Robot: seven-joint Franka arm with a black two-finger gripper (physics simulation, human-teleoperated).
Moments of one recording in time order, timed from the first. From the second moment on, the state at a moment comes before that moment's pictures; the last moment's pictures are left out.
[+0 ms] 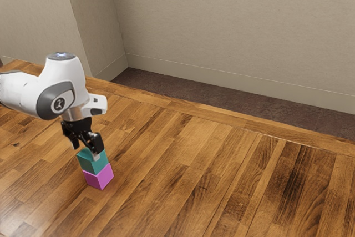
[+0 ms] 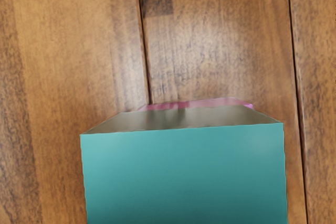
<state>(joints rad) -0.09 -0.11 0.20 -2.41 0.10 2.26 0.14</state>
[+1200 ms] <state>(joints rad) -0.07 -0.04 0.40 -2.41 0.10 2.33 0.11</state>
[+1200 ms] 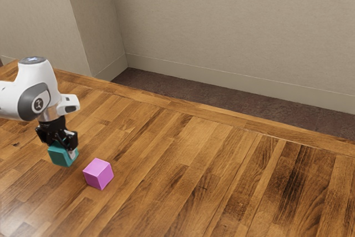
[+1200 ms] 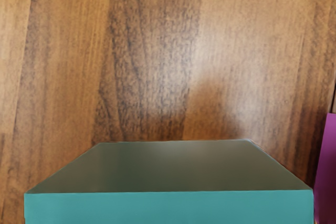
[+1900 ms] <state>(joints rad) -0.07 0.06 0.43 -2.41 0.08 2.33 0.15</state>
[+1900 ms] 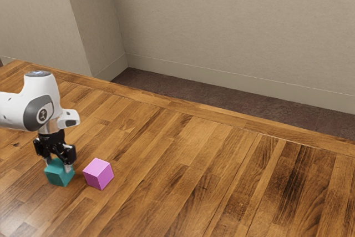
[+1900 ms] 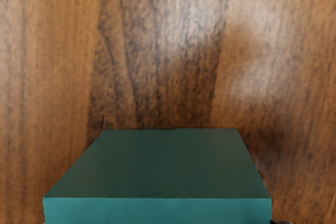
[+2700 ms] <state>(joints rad) -0.09 -0.13 0.42 -2.18 0.09 2.19 0.20</state>
